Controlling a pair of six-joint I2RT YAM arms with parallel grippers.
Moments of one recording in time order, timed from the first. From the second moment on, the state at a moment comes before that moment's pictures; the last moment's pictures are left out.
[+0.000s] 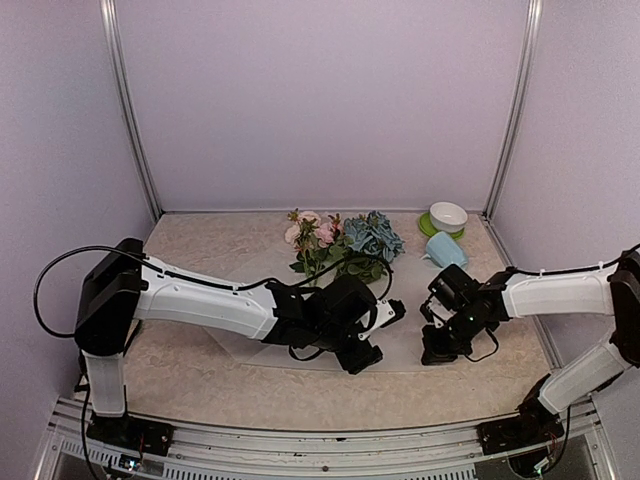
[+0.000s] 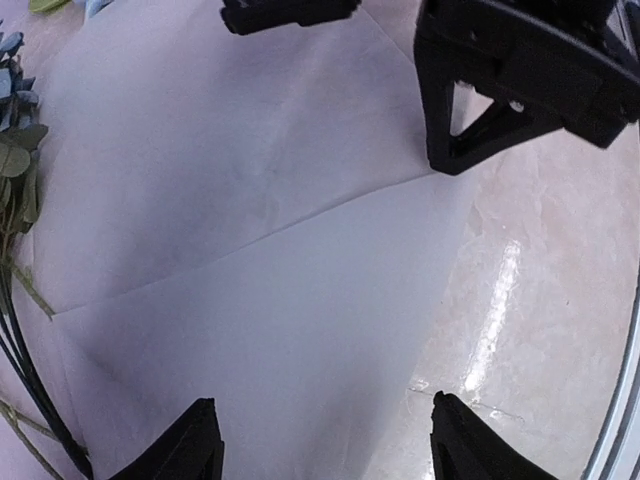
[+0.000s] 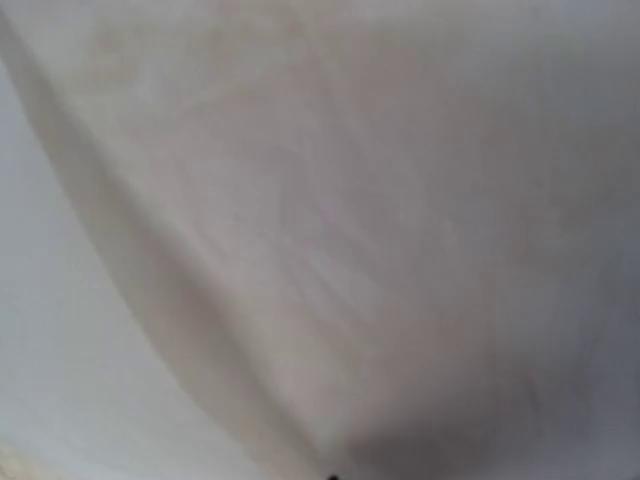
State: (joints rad) left arm -1.20 2.01 1.40 -0.23 -0.09 0.04; right arm 0.66 1.42 0.69 -0.56 -0.20 0.57
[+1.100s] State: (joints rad) left arm -1.13 2.15 1.44 -0.23 0.02 0.11; right arm 0.68 1.35 0.64 -0.57 -0.17 0.75
